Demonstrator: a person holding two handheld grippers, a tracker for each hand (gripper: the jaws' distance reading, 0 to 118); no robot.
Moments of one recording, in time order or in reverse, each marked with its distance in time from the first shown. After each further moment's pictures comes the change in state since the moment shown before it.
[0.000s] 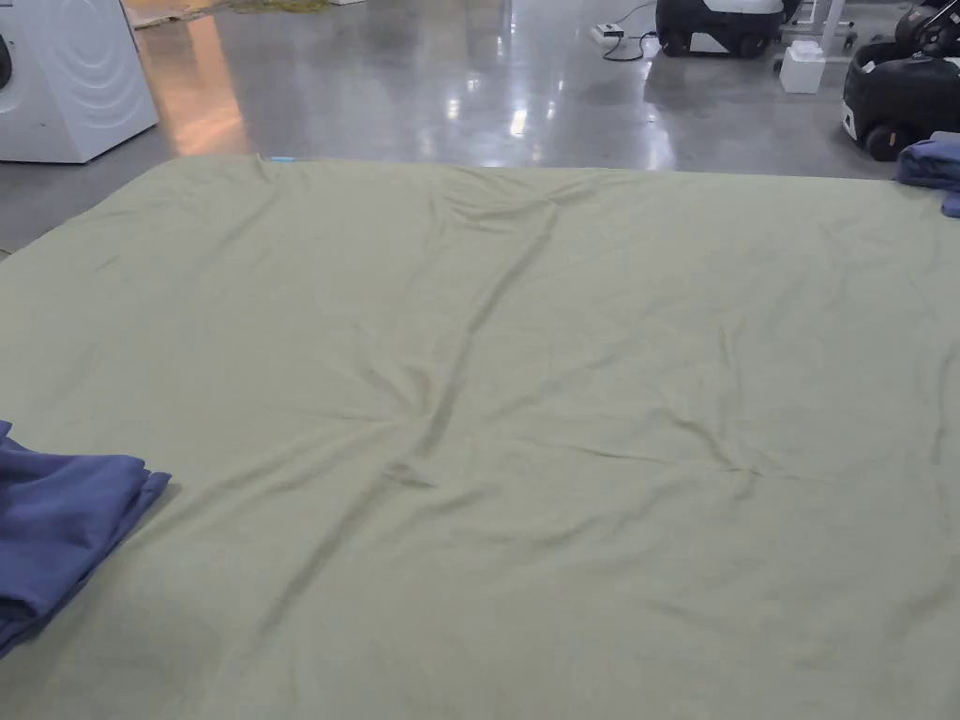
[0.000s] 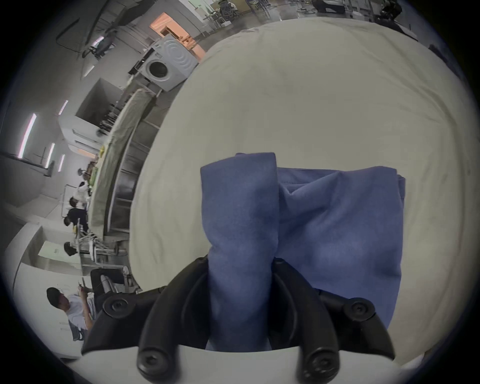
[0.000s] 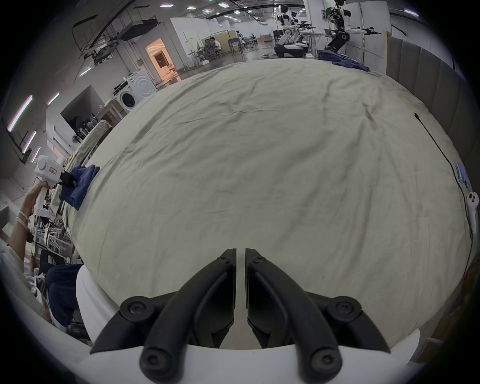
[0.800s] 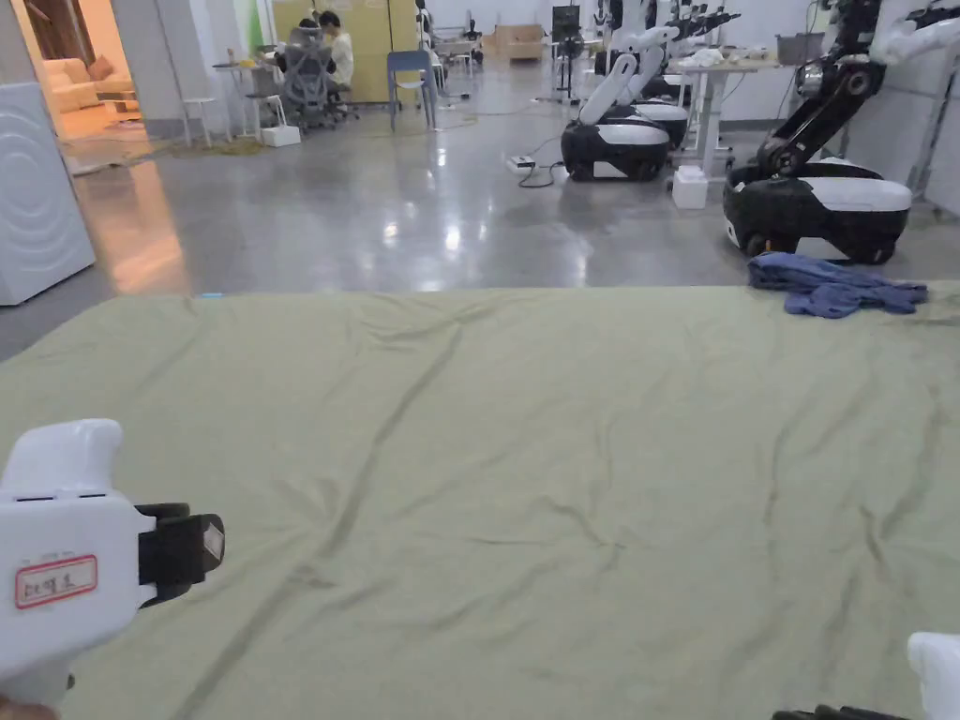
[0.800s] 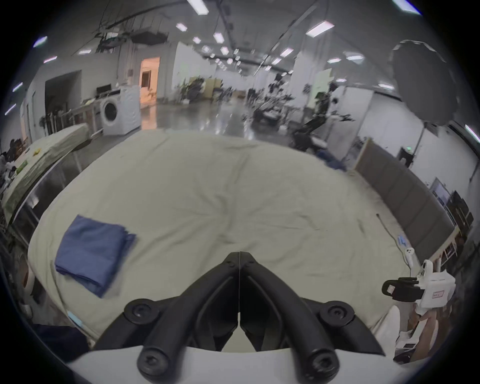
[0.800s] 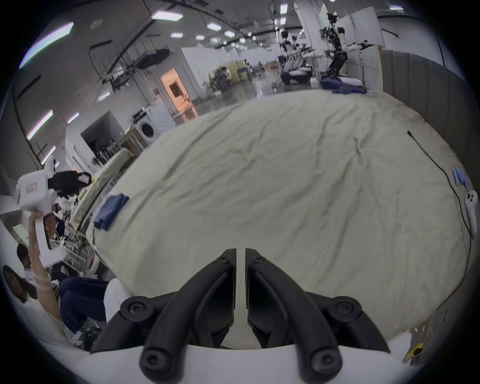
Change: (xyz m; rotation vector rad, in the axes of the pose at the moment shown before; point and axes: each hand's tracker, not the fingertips) left arm 0.160 -0.116 0.270 0.676 -0.689 0.213; right arm 0.015 -0.004 0.088 0.262 0.124 -0.029
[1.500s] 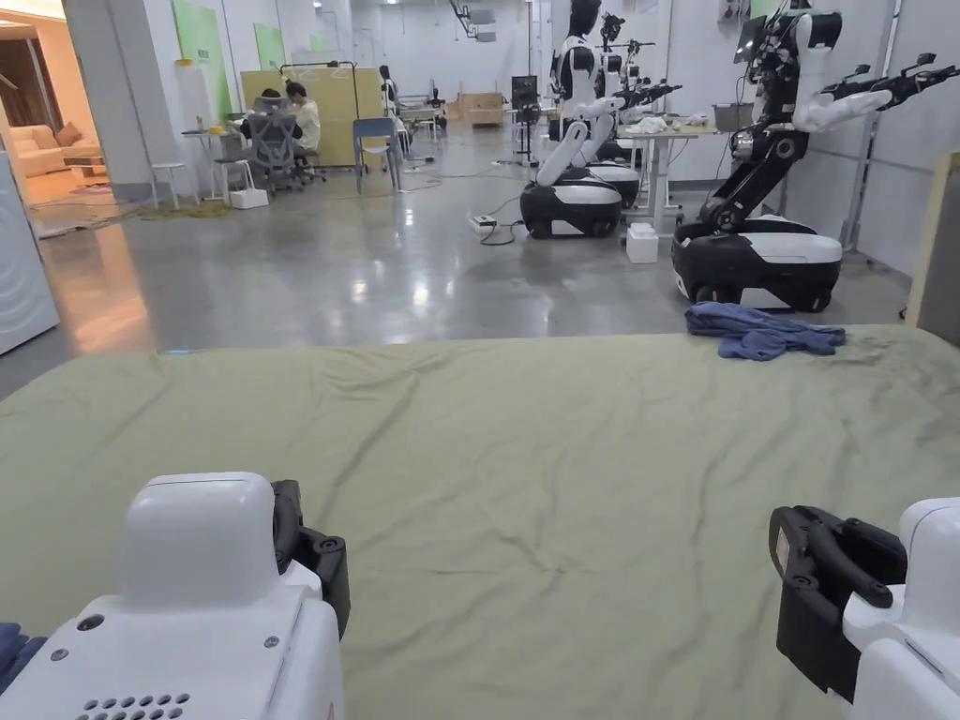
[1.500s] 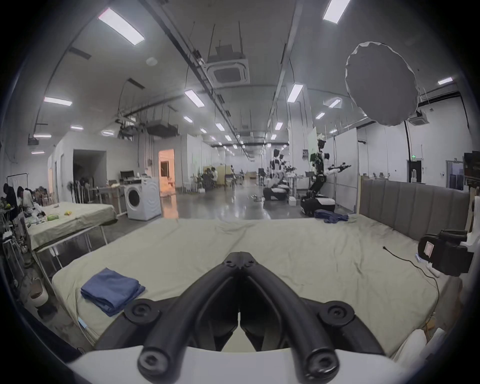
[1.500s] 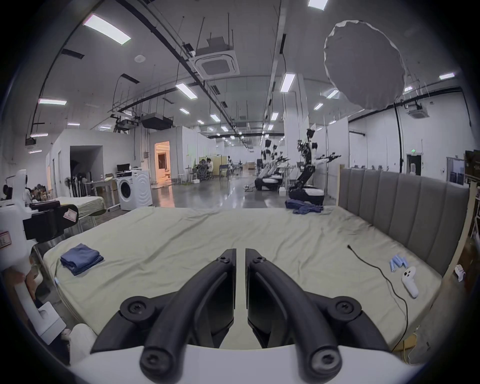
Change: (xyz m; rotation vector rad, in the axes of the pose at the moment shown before) left arm 0.140 -0.072 0.076 0.532 0.203 -0.161; right arm -0.073 -0.002 0.096 0.602 -0.275 0.236
